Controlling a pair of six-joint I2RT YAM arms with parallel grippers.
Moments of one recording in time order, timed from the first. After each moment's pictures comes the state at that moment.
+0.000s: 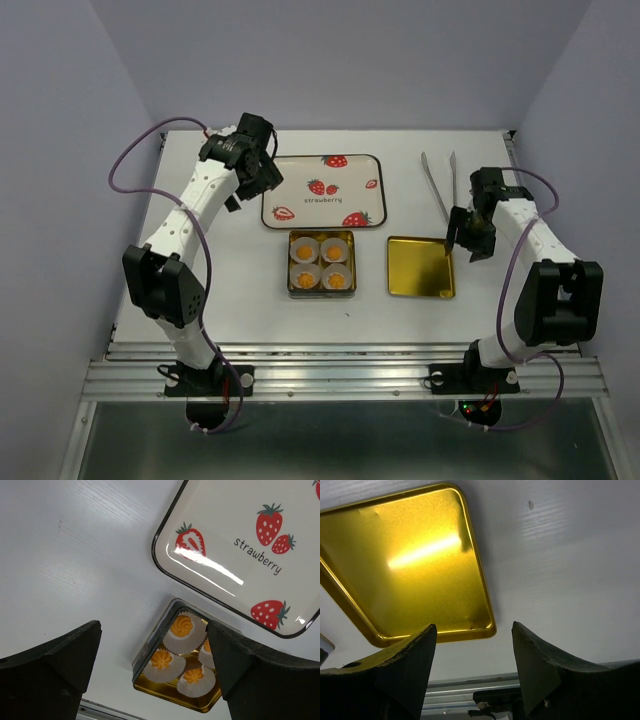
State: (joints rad) left arm -0.37 1.71 1.75 -1.14 -0.34 -0.88; right arm -0.02 1.52 1.18 -0.95 0.04 0.27
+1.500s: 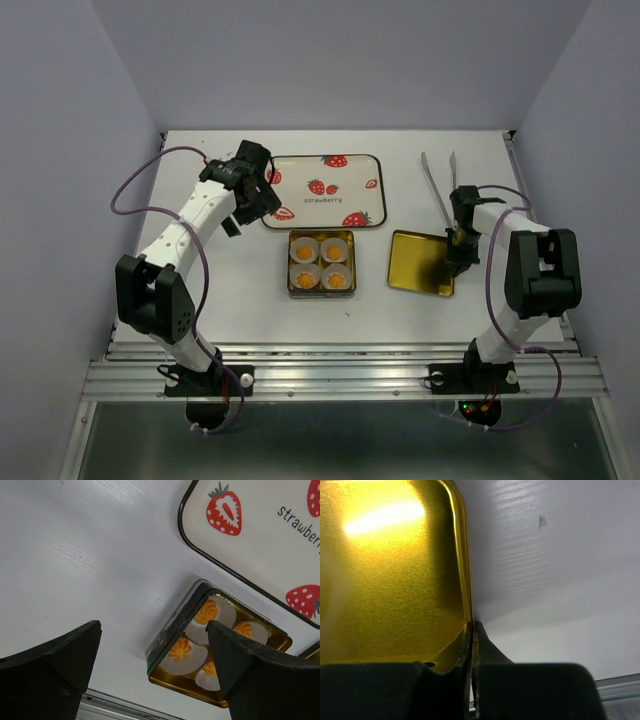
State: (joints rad) left arm -0.37 1.60 1.47 -1.04 -0.29 -0.91; right arm 0.02 1.71 1.05 -0.83 0.13 0.25
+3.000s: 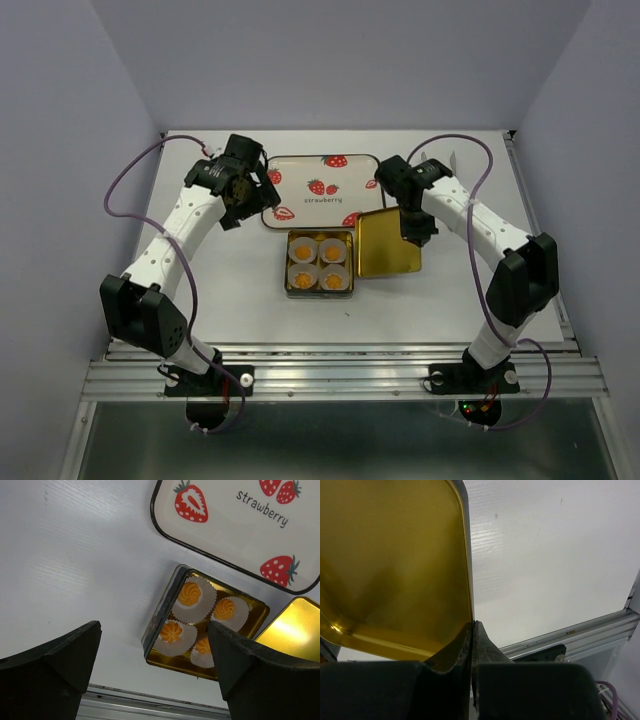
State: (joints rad) left arm -0.37 1.51 1.51 -1.05 -0.24 -0.79; right arm 0.54 1.73 1.58 -1.33 0.44 0.59
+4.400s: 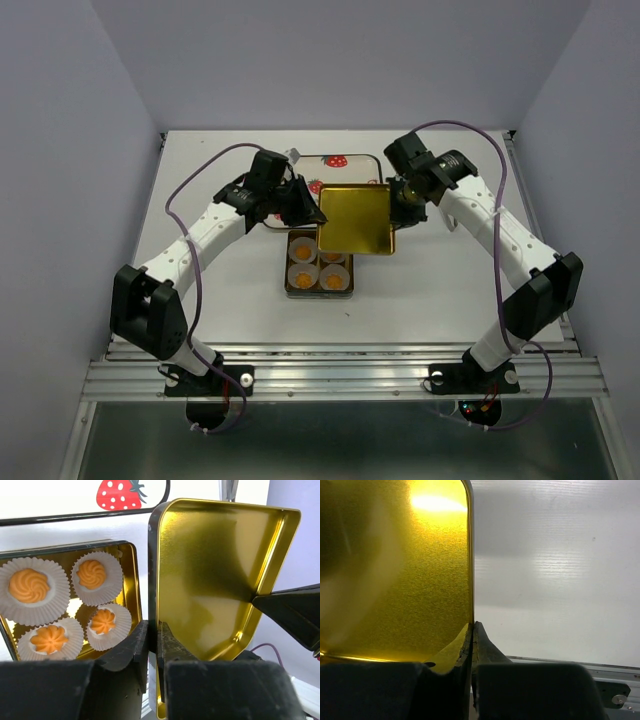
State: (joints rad) left arm -0.50 1.51 1.28 -0.51 0.34 -0.75; right arm 0.54 1.63 1.70 -1.21 0.08 0.56
